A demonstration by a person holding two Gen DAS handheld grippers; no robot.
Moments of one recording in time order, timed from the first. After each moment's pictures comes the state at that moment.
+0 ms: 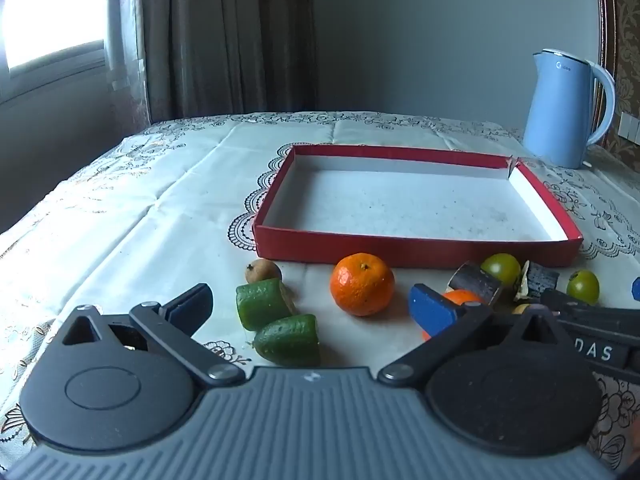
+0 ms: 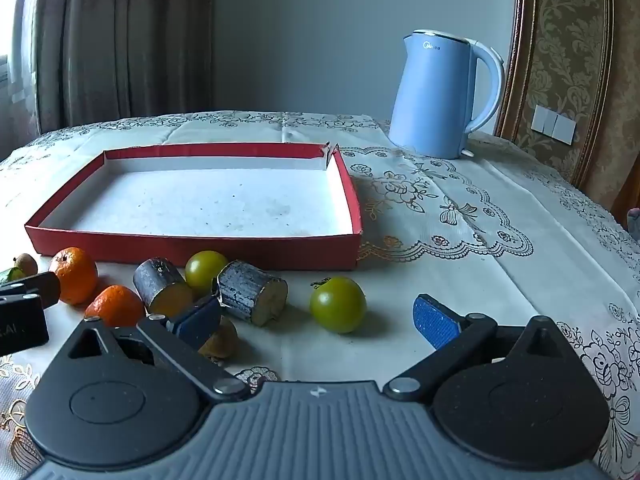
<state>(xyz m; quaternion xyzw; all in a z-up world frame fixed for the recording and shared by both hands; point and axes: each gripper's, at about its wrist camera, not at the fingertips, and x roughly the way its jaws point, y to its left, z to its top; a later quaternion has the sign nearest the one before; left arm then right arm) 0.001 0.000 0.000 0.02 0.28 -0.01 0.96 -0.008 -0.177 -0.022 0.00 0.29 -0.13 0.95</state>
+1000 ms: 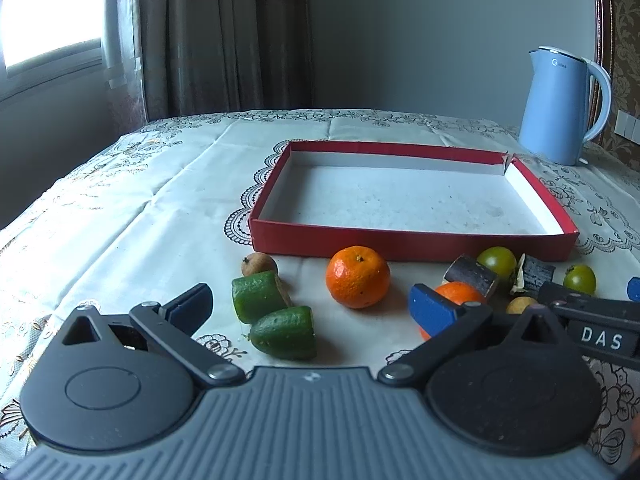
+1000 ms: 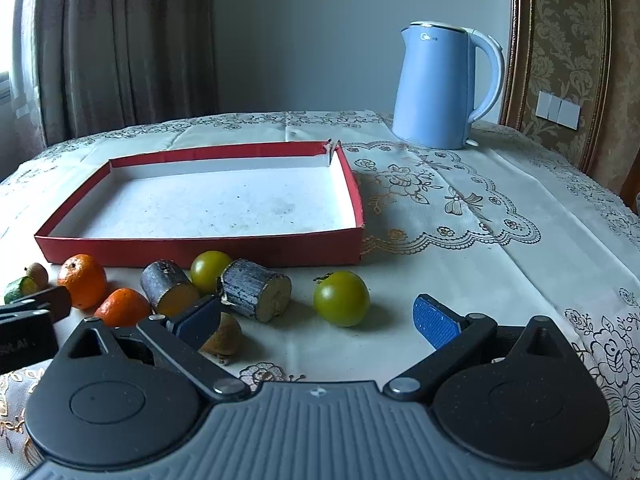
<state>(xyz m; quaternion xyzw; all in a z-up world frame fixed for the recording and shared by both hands) -0.002 -0.002 -0.002 0.02 0.28 -0.01 0.96 -0.013 -0.182 -0.020 0.03 0.29 -0.11 0.95</state>
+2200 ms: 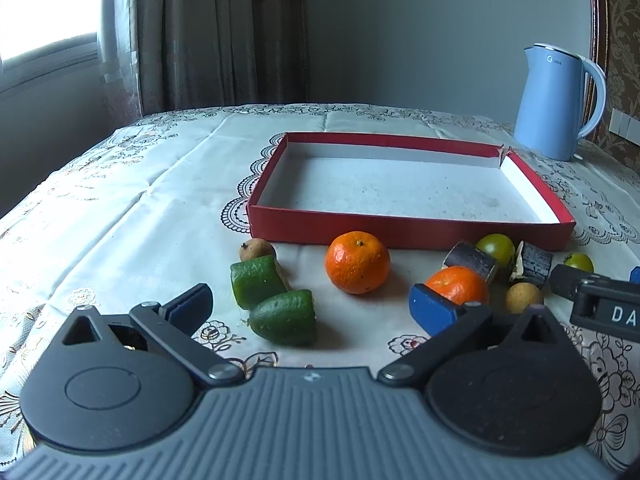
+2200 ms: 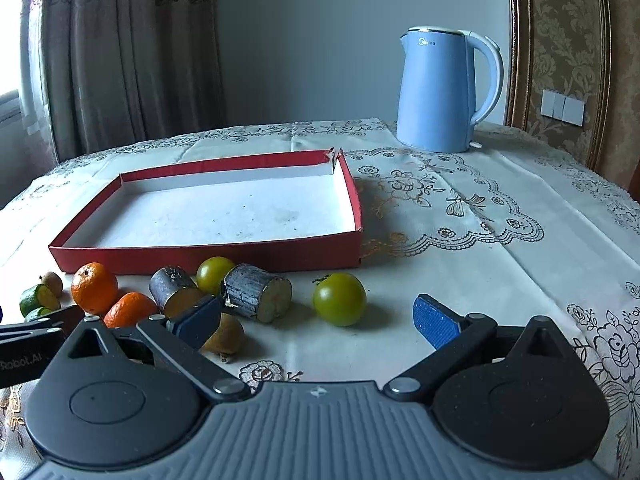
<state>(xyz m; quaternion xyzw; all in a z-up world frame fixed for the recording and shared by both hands) -0.004 0.001 -0.011 0.01 0.28 -0.02 0.96 -0.026 -0.193 -0.018 0.05 0.27 -0.09 0.96</state>
